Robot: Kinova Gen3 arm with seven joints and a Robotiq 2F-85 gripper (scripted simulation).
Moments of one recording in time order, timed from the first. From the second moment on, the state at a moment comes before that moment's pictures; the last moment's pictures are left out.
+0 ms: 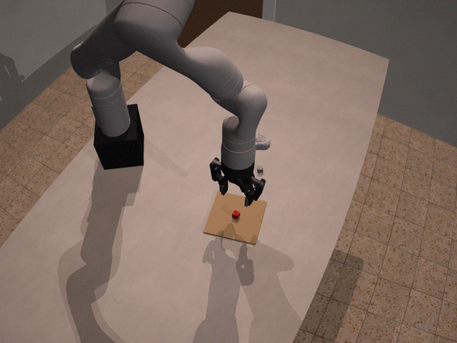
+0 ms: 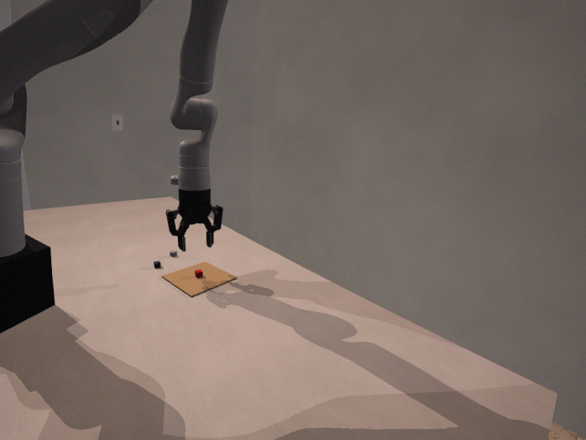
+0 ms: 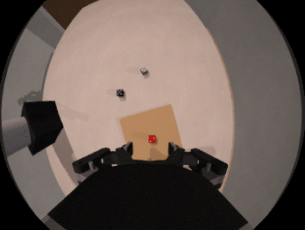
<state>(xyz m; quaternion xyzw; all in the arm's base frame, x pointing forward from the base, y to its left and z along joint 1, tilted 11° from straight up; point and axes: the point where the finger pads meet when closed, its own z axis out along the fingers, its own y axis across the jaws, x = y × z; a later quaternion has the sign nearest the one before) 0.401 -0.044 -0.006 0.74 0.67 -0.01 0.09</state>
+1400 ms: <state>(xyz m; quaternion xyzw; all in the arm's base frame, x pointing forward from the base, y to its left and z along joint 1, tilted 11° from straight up) 0.402 -0.044 -0.008 0.74 0.67 -0.01 0.10</state>
